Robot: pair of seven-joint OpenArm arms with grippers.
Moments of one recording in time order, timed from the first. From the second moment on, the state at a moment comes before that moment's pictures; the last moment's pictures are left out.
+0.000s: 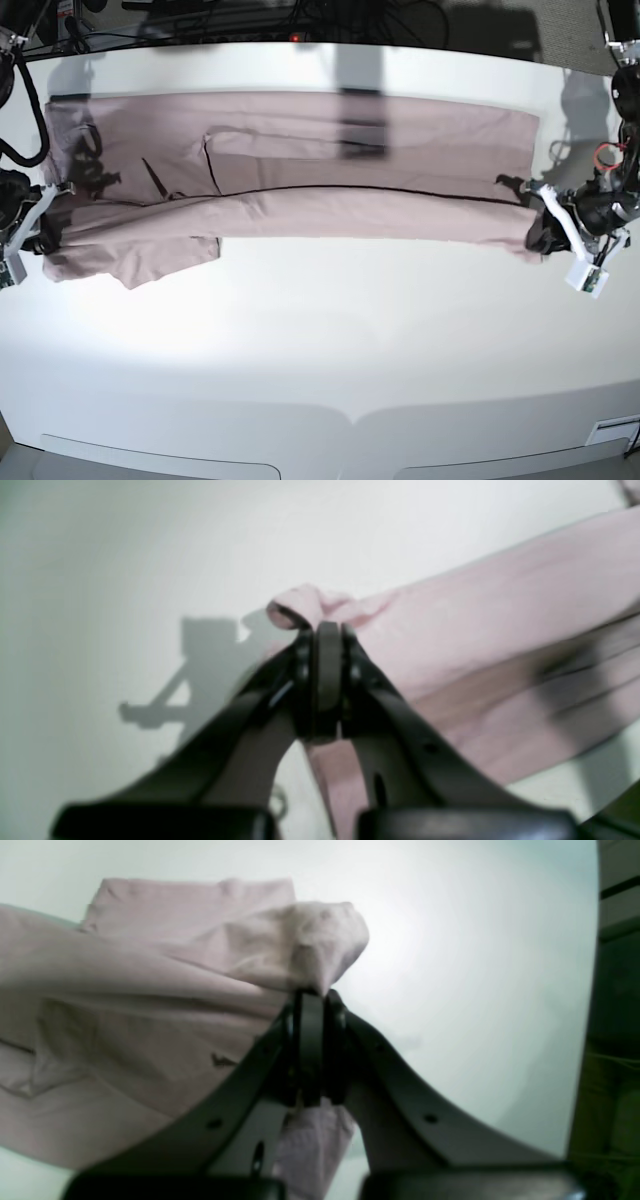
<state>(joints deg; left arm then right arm) 4.6 -24.6 -11.6 100.9 -35.9 -29.2 58.7 -9.1 32.3 31.6 107.9 28.5 34.8 -62.8</state>
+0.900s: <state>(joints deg) 10.9 -27.3 -11.6 101.0 -36.2 -27.2 62.7 -18.8 32.2 32.6 108.9 28.7 34.9 -67.2</state>
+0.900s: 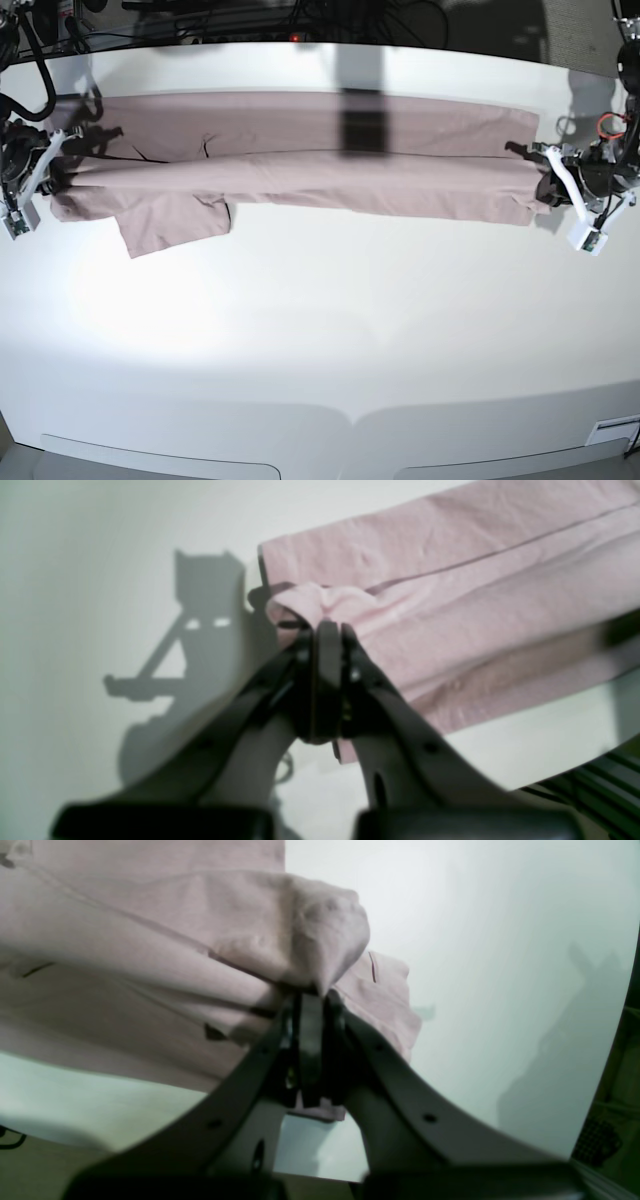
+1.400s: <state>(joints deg) 11.8 -27.3 -11.6 101.0 -36.2 -27.2 63.2 -21.9 32.2 33.7 115.4 28.7 34.9 -68.7</state>
